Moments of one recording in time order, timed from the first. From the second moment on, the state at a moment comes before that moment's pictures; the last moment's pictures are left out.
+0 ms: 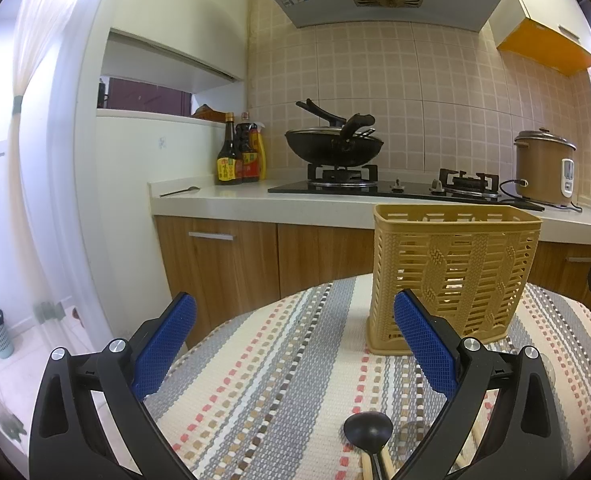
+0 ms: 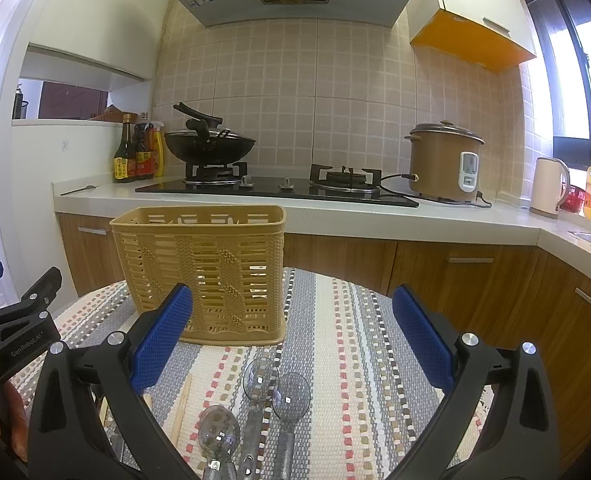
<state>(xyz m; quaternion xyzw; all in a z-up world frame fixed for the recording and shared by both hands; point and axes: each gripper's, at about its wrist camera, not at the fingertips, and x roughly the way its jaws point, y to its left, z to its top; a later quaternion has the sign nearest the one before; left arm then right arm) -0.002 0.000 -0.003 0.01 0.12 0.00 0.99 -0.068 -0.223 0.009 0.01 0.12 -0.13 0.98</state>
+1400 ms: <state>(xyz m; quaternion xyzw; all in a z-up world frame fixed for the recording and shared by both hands) 0.070 0.049 -0.012 -0.07 0.43 -0.18 0.88 -0.016 -0.270 0.006 0.04 0.35 -0.12 0.93</state>
